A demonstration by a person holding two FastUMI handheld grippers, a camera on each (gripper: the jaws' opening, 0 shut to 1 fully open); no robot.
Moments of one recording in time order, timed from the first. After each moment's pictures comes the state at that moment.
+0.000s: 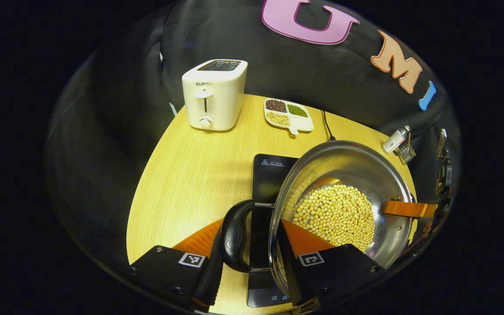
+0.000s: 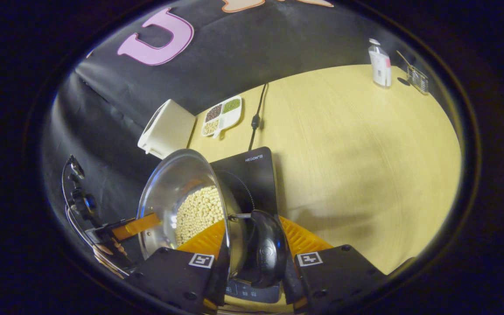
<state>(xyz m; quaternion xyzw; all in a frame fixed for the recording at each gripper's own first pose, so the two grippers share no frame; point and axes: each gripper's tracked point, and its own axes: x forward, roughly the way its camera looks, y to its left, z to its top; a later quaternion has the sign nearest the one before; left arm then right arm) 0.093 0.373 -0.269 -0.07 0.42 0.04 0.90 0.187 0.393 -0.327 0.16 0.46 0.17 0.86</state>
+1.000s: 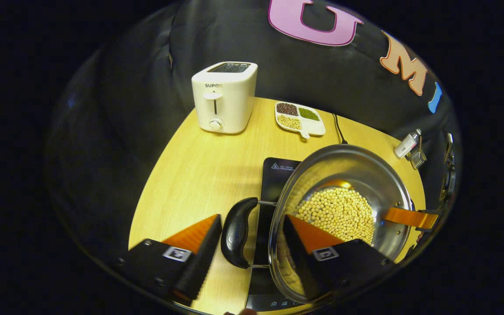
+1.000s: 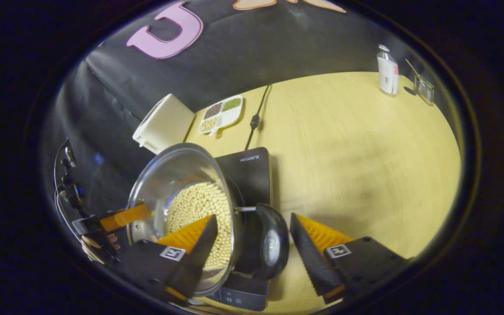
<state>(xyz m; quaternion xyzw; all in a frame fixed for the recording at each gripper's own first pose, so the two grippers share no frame) 0.098 0.382 -0.267 -0.05 0.38 0.09 0.92 0.195 0.394 -0.335 0.13 0.42 0.19 0.88</state>
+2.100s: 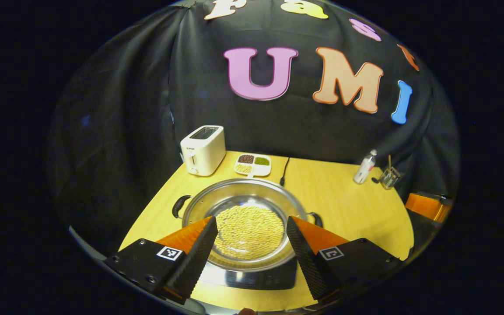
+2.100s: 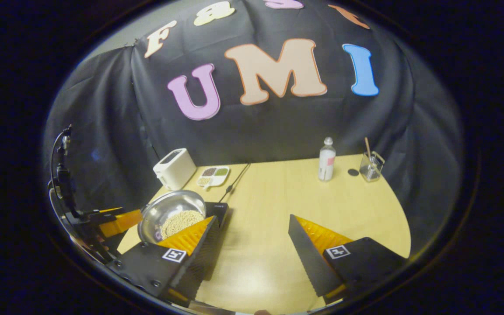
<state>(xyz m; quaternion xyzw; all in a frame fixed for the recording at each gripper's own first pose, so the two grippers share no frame) 0.022 0.165 -0.122 -0.02 0.21 0.11 0.97 0.134 0.187 -0.133 0.05 0.19 0.18 0.96</state>
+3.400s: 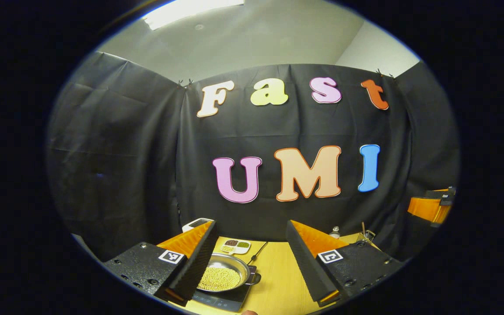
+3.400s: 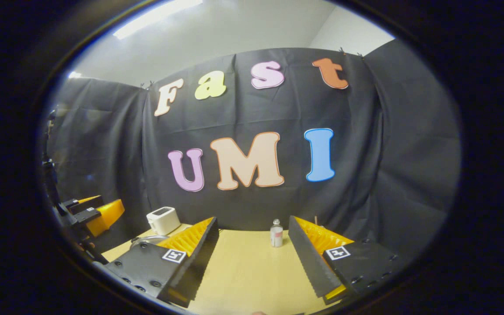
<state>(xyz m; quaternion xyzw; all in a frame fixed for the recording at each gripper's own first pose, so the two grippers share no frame) -0.047 0.005 0.058 0.06 -0.09 0.14 0.98 0.047 0.011 0.036 0.05 -0.05 0.13 0.99</state>
